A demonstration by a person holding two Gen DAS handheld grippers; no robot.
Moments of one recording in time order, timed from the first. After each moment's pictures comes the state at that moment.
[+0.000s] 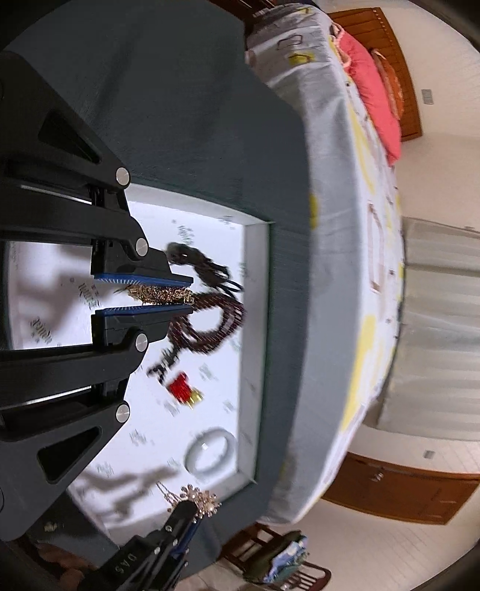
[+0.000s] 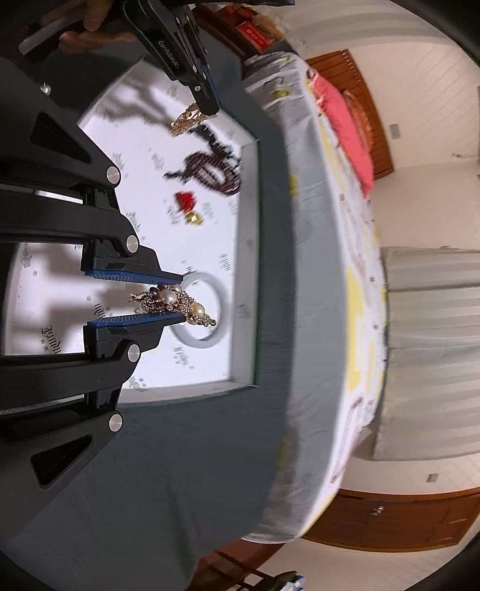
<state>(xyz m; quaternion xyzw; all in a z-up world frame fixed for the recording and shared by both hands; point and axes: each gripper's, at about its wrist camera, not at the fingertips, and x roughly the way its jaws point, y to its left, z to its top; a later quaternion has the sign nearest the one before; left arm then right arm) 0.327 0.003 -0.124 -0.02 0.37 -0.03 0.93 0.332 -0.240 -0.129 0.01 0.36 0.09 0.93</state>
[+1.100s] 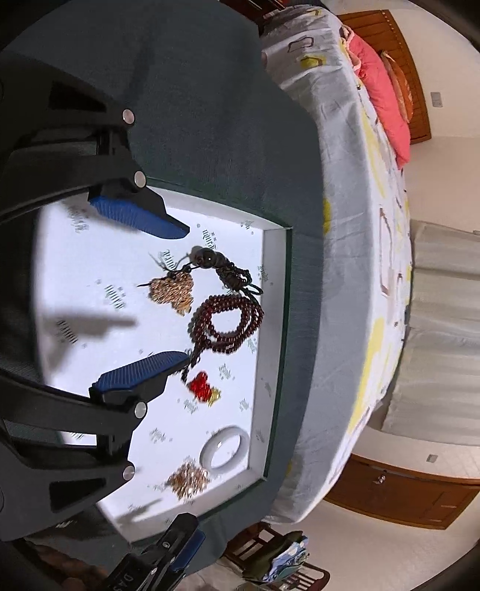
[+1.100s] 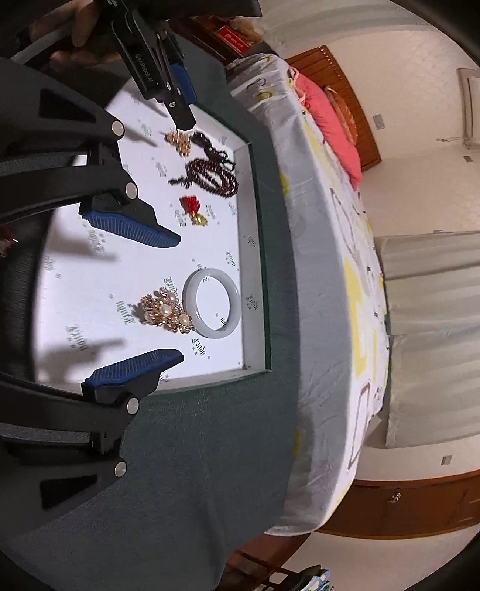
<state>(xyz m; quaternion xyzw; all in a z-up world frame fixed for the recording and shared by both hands) 0.305 0.003 -0.117 -0.03 0.38 -0.03 0.93 0.305 -0.255 -0.117 0.06 0.35 0.09 0.93</state>
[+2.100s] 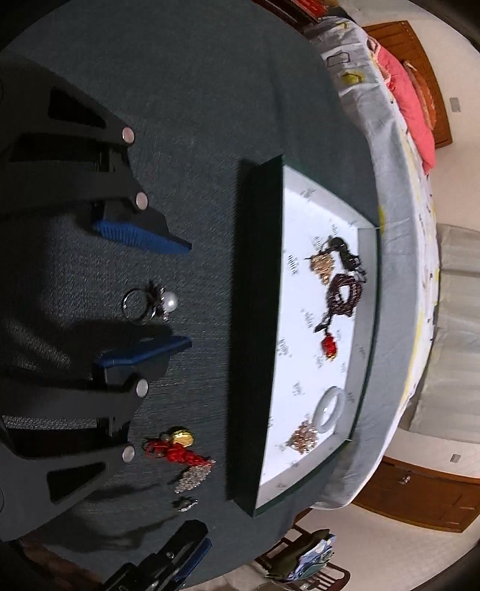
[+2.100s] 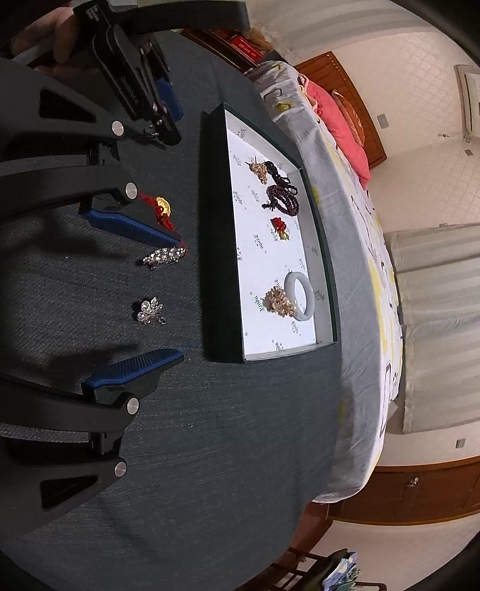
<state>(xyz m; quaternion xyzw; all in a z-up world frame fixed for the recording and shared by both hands) 0.194 -0.026 -0.156 -0.03 0.43 -0.02 0.90 0.189 -0.276 -0.137 0.07 0.37 0.08 0.92</state>
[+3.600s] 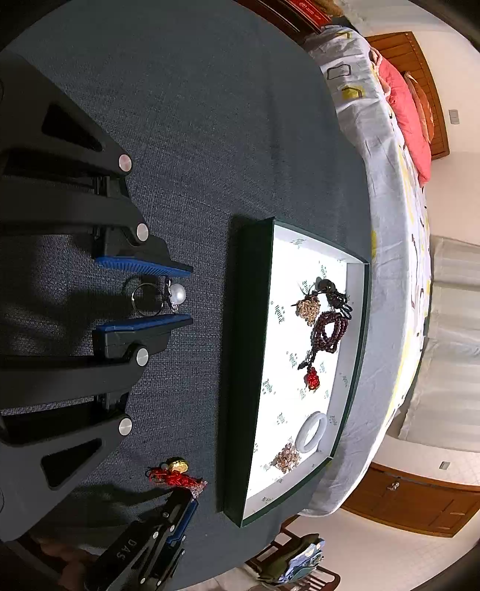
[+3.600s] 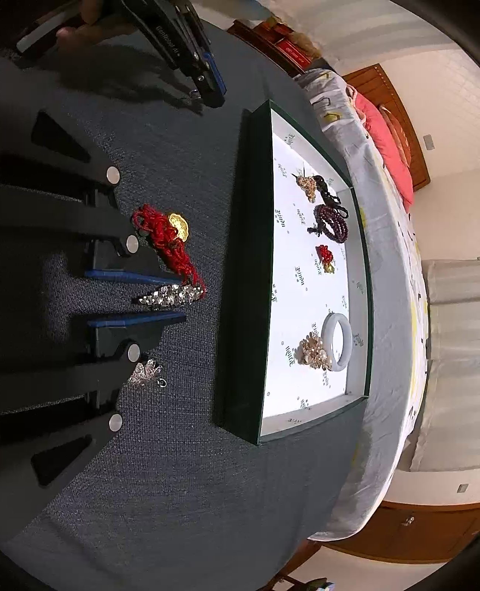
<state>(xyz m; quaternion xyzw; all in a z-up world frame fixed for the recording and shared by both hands) 0.187 0.015 -0.144 -0.04 0.42 -0.01 0.91 0.212 -0.231 -0.162 0.01 0.43 0.12 0.90</state>
